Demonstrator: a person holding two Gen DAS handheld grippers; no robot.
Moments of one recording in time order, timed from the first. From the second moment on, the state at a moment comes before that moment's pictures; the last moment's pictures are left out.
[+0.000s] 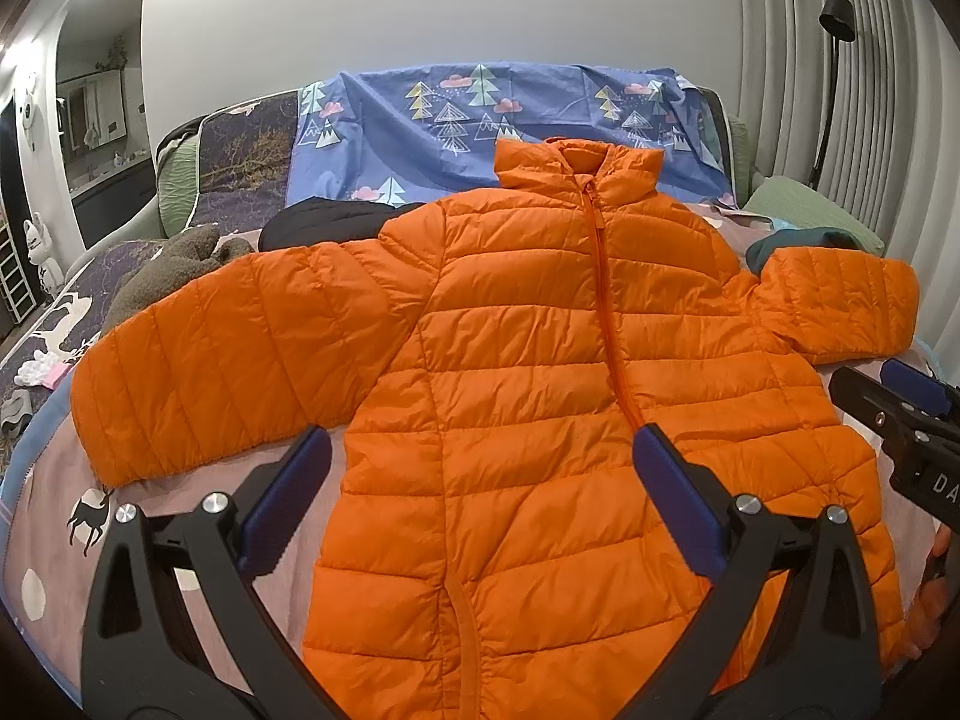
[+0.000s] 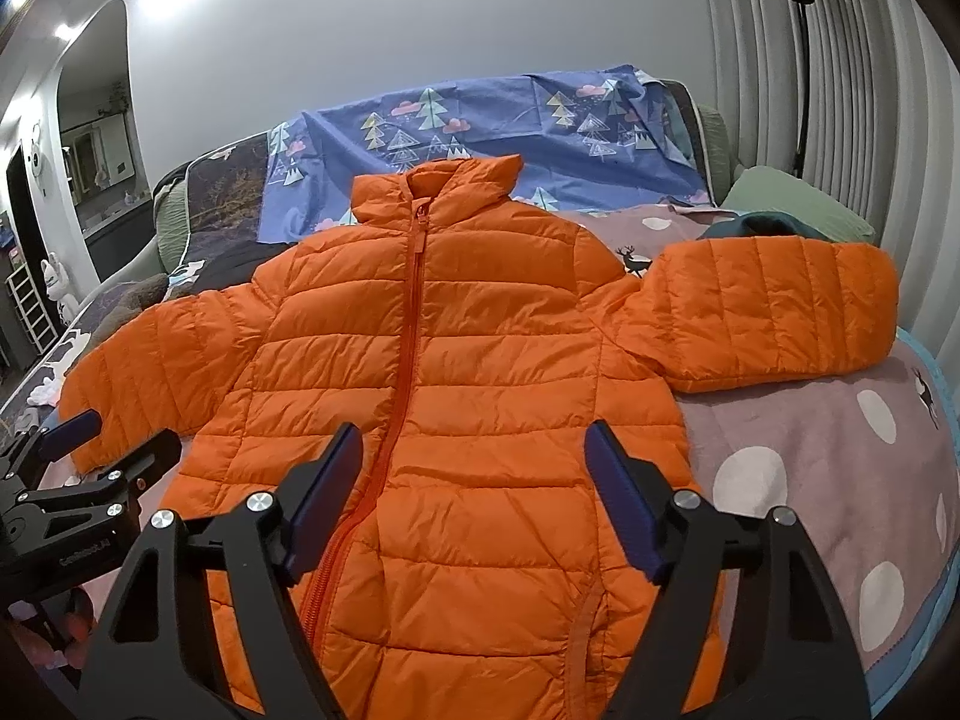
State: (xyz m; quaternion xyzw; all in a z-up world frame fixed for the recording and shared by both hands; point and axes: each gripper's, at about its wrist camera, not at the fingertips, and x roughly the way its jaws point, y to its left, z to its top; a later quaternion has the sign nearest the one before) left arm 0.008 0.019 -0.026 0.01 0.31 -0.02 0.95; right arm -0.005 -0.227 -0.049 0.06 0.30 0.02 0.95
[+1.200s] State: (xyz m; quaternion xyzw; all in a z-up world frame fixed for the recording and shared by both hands) left arm 0.142 0.026 0.037 -0.04 0.33 -0.13 0.93; right arm 0.138 -0.318 -0.015 0.16 0.34 0.14 0.91
